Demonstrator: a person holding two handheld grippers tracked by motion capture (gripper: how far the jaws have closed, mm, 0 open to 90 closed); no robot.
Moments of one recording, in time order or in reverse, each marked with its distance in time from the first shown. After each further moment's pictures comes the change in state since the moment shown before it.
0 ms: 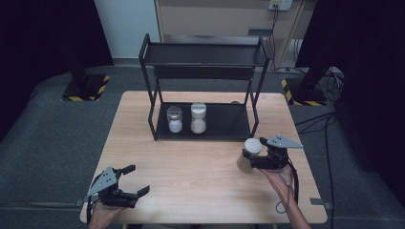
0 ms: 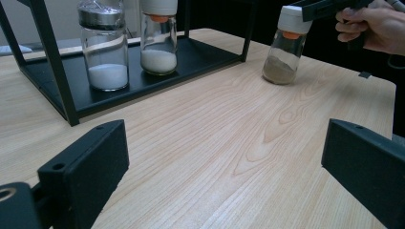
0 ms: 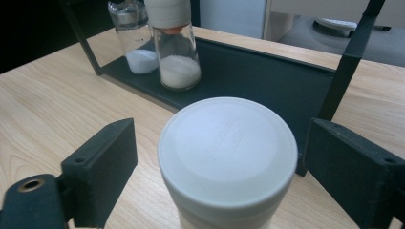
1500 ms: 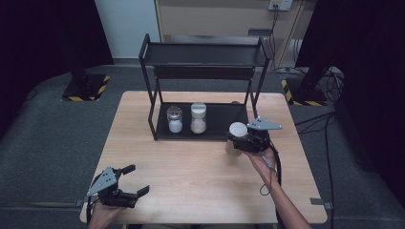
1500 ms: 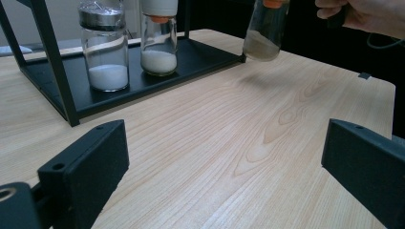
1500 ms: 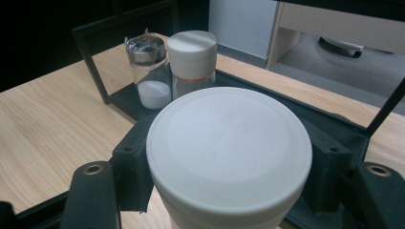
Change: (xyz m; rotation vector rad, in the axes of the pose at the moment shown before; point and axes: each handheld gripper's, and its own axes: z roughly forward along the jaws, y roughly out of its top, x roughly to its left) left arm 0.000 0.000 0.000 -0.002 0.000 -0.002; right arm 0.026 0.060 0.042 -0.004 0.011 -0.073
